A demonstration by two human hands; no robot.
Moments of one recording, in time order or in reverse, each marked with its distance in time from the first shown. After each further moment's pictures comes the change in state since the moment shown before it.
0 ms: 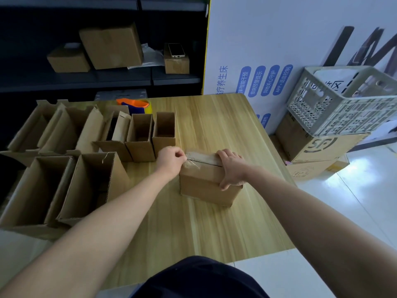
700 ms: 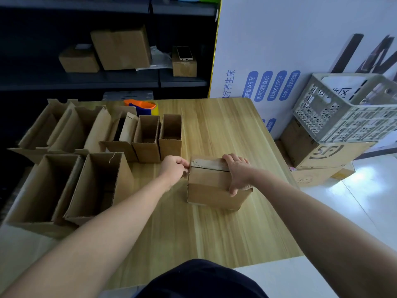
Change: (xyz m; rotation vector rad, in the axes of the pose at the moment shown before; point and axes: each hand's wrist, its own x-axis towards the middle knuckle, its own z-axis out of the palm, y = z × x) left_hand -0.002 -0.019 0.004 -0.355 -0.098 -0.296; right_hand 0.003 0.000 -0.002 -0.005 -0.066 0.022
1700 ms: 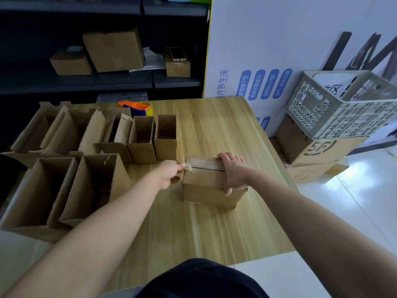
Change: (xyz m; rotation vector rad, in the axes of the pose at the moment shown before) left_hand -0.004 0.010 -0.002 -0.255 -0.209 -0.335; right_hand -0.009 -0.002 0.005 0.111 0.044 0.003
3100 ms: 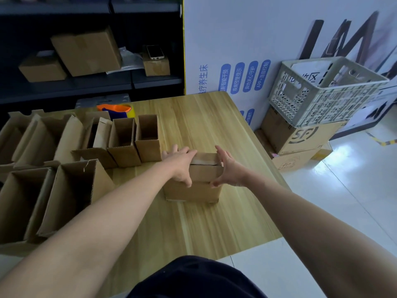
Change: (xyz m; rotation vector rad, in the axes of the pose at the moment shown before) left_hand -0.004 0.031 0.054 1.545 -0.059 0.516; right_hand -0.013 0.039 0.021 0.571 0.059 0.100
